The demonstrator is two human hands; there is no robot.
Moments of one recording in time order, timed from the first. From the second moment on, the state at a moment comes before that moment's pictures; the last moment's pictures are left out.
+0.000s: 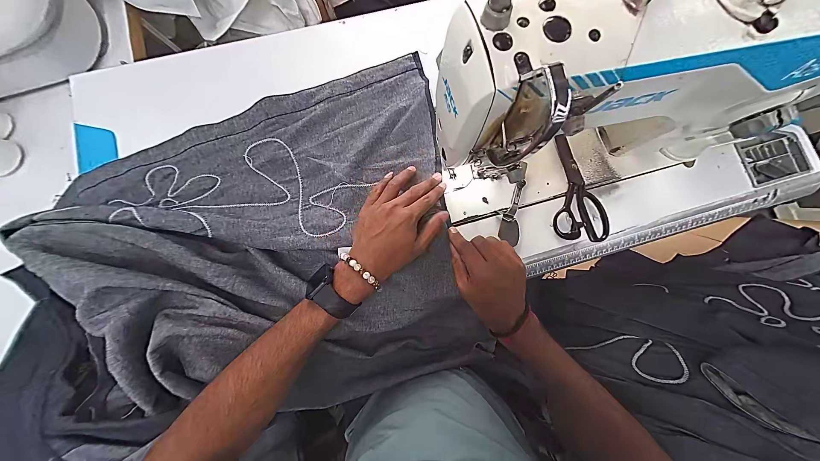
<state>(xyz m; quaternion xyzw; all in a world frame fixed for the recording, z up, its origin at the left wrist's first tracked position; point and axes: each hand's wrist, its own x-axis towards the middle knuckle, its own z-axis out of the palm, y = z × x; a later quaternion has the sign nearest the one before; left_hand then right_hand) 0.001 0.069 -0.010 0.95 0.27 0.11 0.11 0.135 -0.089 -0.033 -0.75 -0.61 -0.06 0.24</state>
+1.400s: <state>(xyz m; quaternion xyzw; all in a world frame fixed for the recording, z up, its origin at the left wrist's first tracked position) 0.046 0.137 -0.015 0.96 0.24 0.12 0.07 0.360 -0.105 0.049 -0.91 -0.39 -0.11 0.12</state>
